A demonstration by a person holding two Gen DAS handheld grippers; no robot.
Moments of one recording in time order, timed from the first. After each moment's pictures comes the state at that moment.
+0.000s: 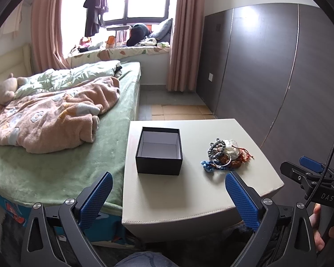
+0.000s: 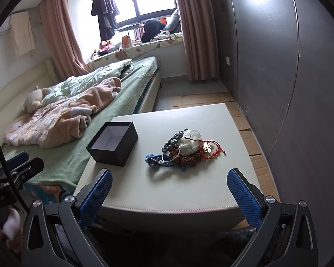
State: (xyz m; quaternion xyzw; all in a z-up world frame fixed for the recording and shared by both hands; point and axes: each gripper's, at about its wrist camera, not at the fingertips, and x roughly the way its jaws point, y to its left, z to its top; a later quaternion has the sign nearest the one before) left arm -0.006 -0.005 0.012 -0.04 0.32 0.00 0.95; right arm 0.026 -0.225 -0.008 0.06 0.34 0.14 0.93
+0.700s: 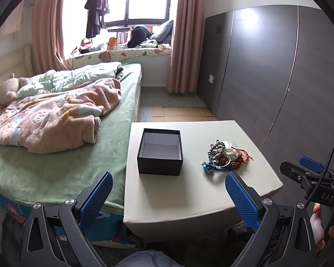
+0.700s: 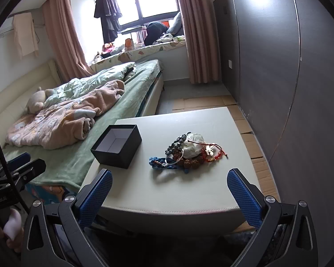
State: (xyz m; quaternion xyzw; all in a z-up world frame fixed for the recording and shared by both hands) left arm -0.011 -0.002 0.016 -0.04 0.31 0.00 0.95; right arm 0.023 -0.228 0.000 0.06 0.33 0.15 0.93
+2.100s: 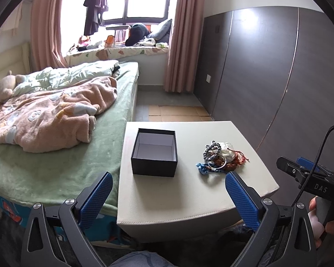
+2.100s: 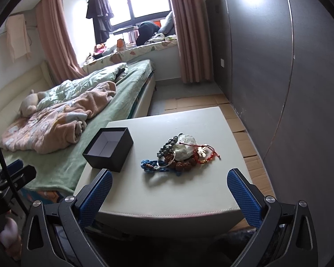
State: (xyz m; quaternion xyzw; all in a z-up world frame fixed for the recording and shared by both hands) left arm -0.003 -0.007 0.016 -0.05 0.31 -0.01 0.95; right arm 0.030 -0.232 0.001 0.06 0.34 0.12 0.93
